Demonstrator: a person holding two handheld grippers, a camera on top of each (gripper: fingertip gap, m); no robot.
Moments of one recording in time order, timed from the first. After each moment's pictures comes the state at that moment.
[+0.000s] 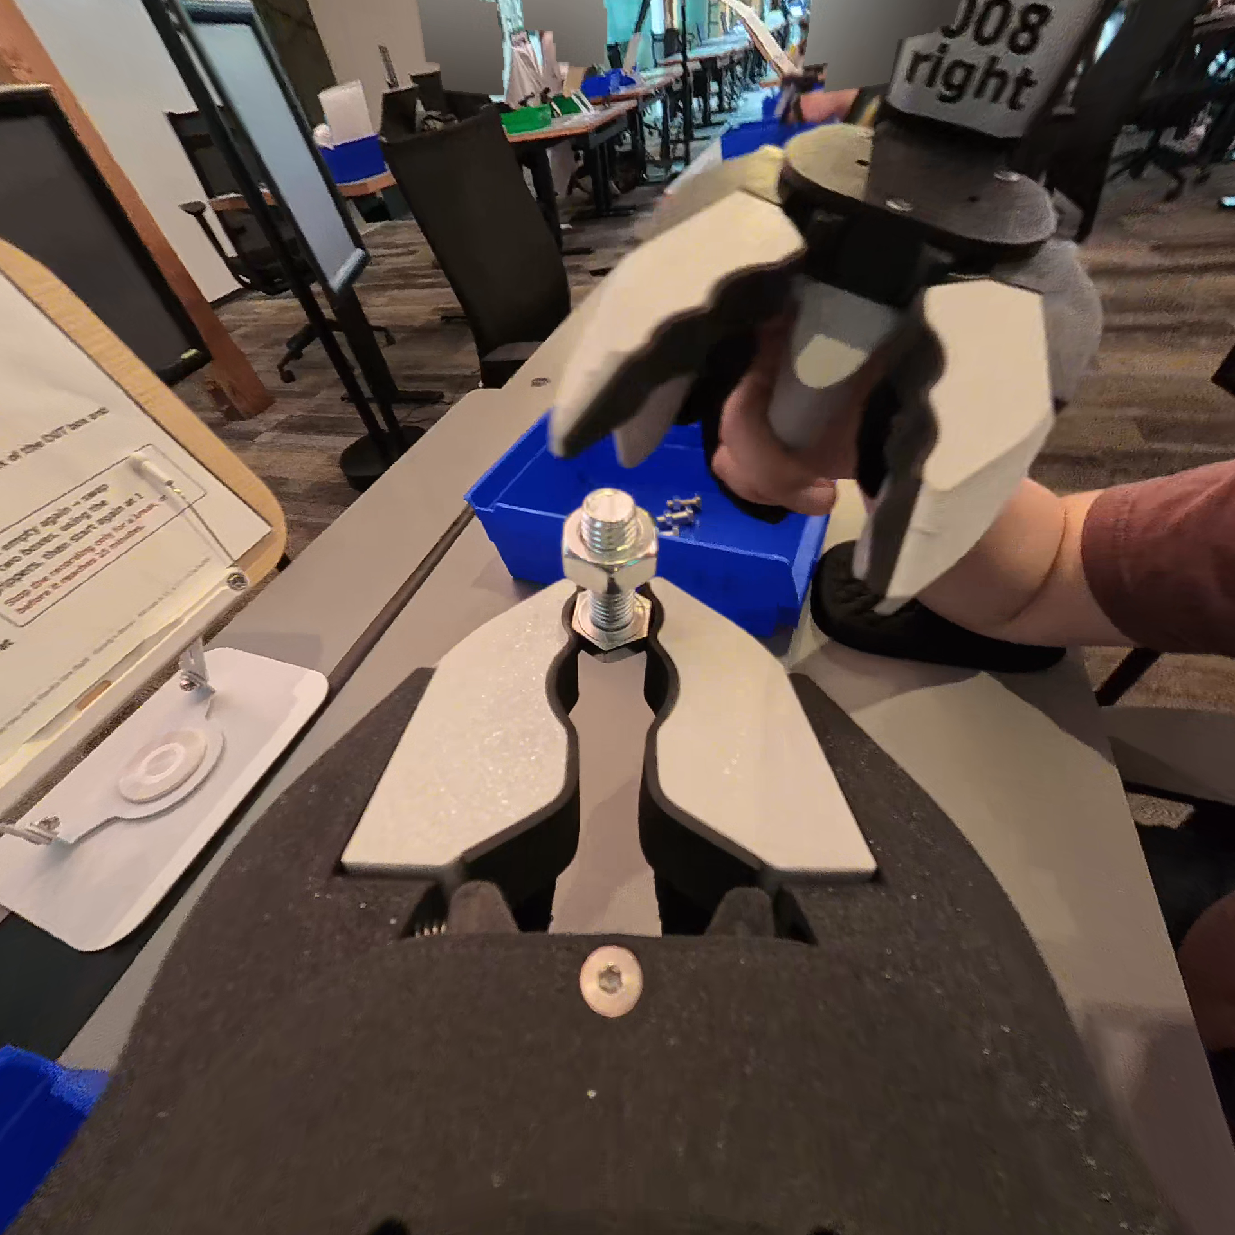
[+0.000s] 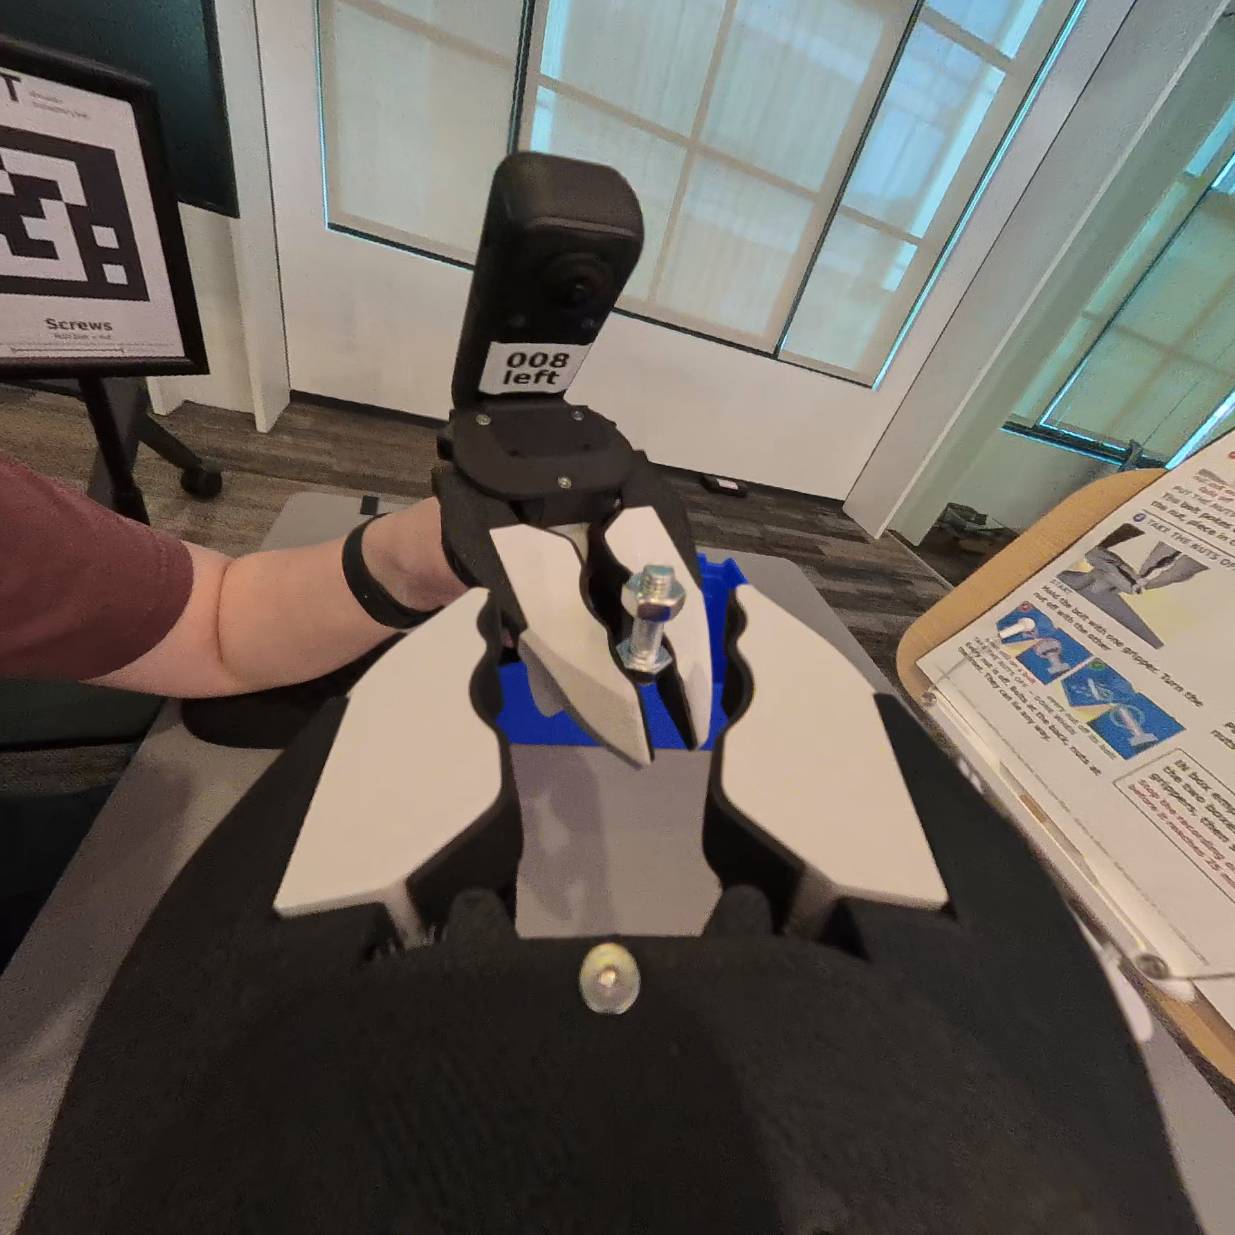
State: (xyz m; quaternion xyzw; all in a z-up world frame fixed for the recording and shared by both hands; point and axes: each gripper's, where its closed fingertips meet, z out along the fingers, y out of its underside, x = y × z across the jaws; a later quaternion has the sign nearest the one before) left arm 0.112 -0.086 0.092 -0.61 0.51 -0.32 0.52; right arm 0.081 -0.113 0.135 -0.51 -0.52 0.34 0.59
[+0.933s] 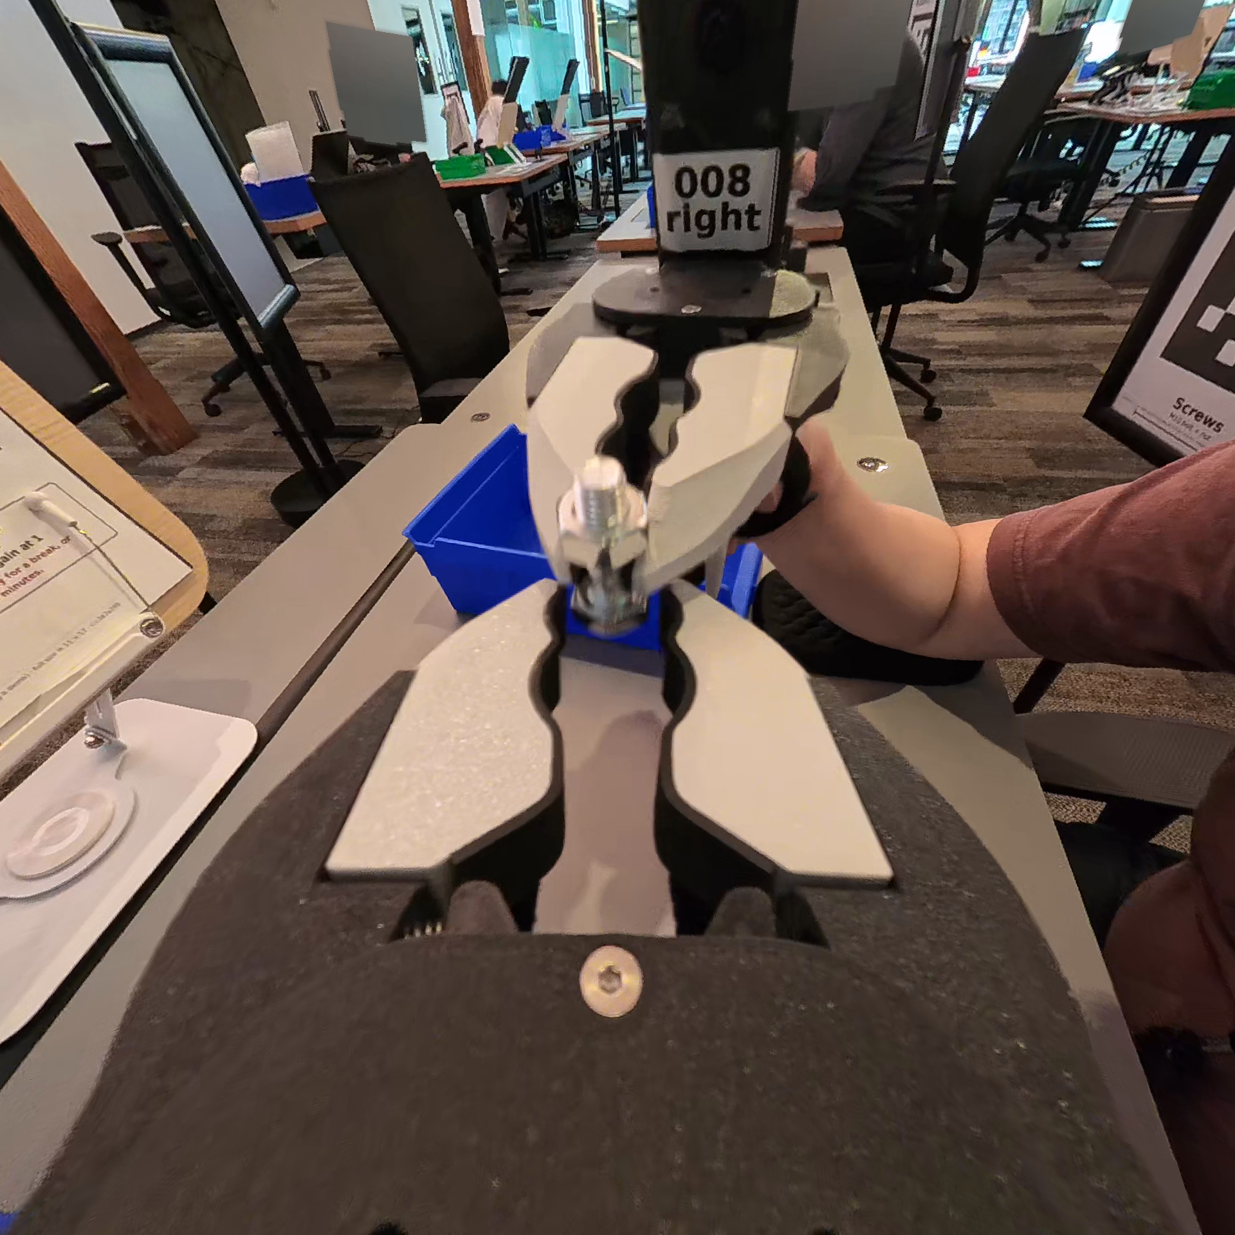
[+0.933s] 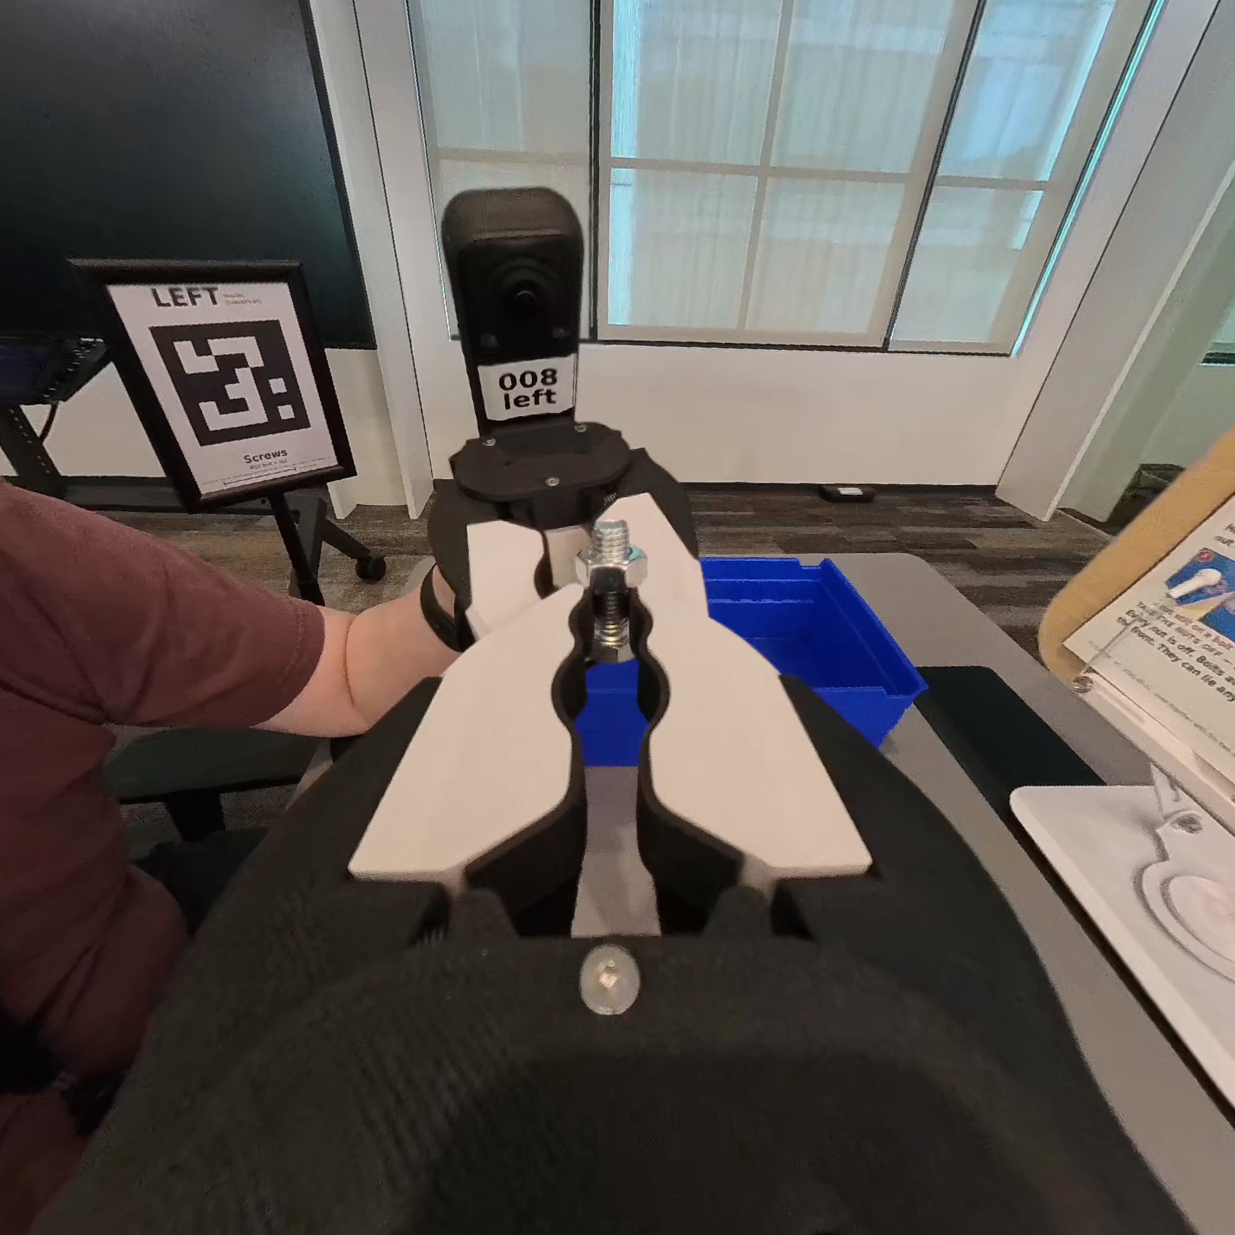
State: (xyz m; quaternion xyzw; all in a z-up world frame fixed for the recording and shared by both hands) left arm 0.121 -0.102 0.098 -0.58 0.52 -0.37 0.50; right arm 0.087 -0.104 0.133 -0.51 -0.49 0.47 0.53
